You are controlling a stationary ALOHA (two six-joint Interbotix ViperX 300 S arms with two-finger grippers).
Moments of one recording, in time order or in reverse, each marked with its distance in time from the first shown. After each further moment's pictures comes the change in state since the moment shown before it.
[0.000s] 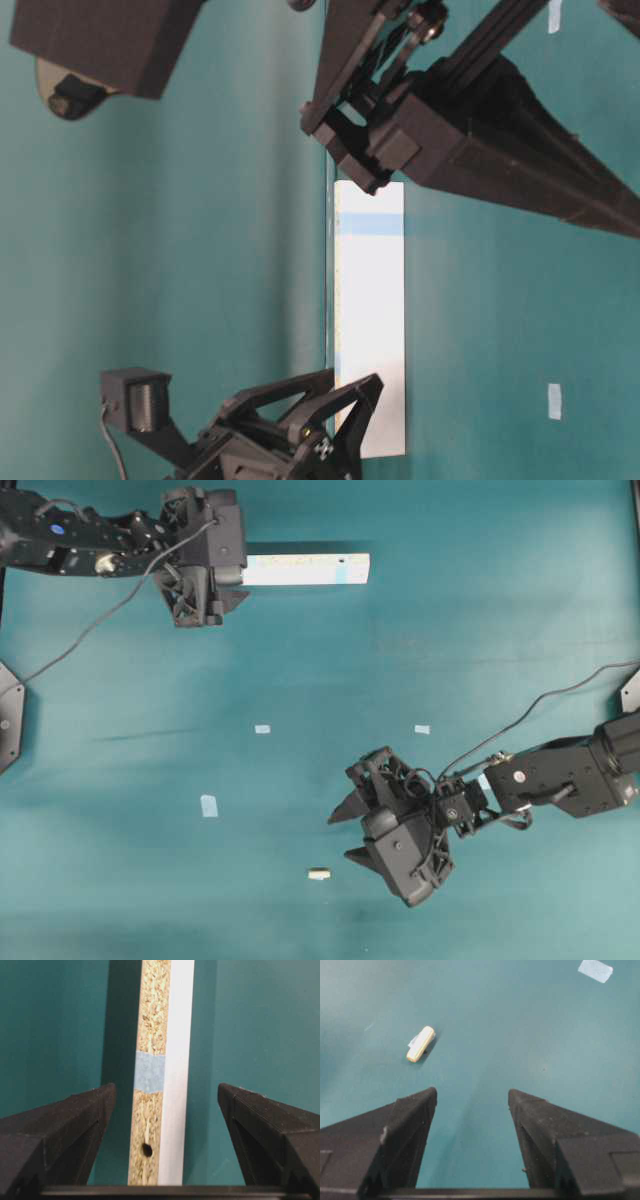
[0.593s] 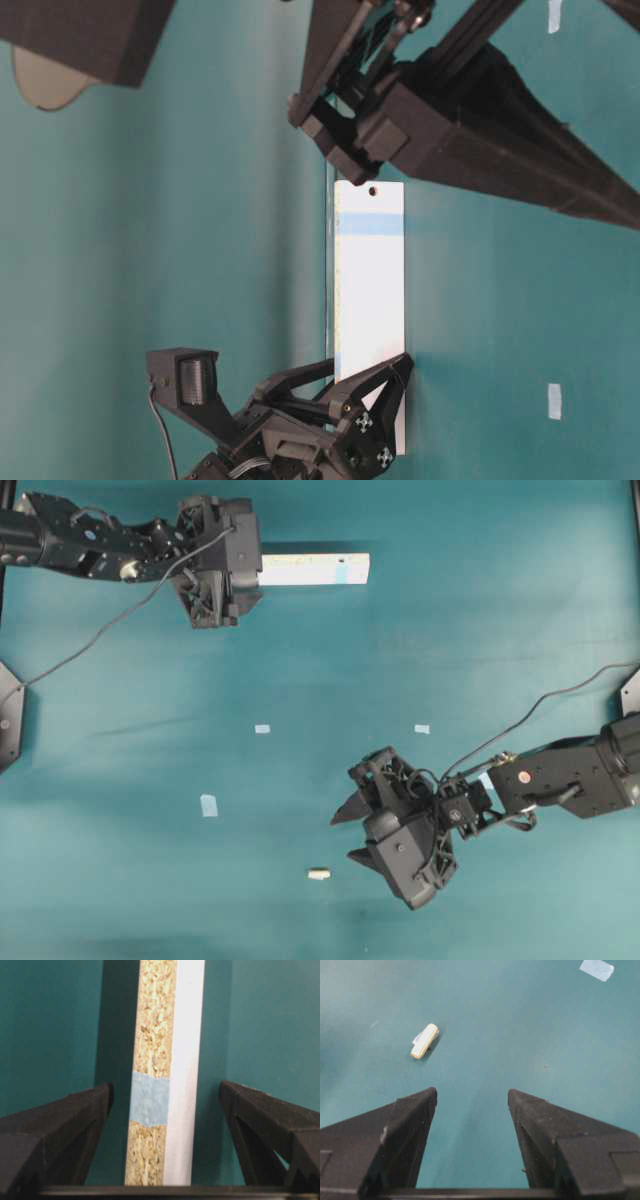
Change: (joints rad) left arm 0.011 0.120 -0.029 0.000 -0.094 0.002; right arm 0.006 -0.021 0.000 0.000 0.040 0.002
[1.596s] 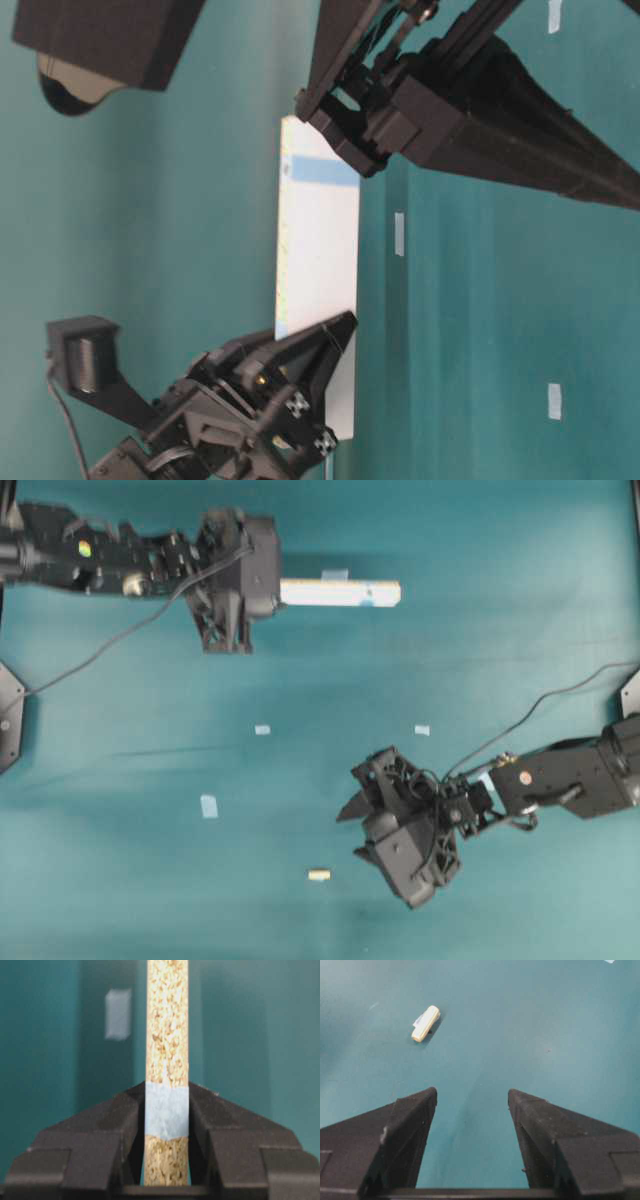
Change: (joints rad) left arm -0.181 -0.133 -0.069 -0.003 0.164 -0.117; right arm 0.002 -0.002 0.000 0.000 0.046 -0.002
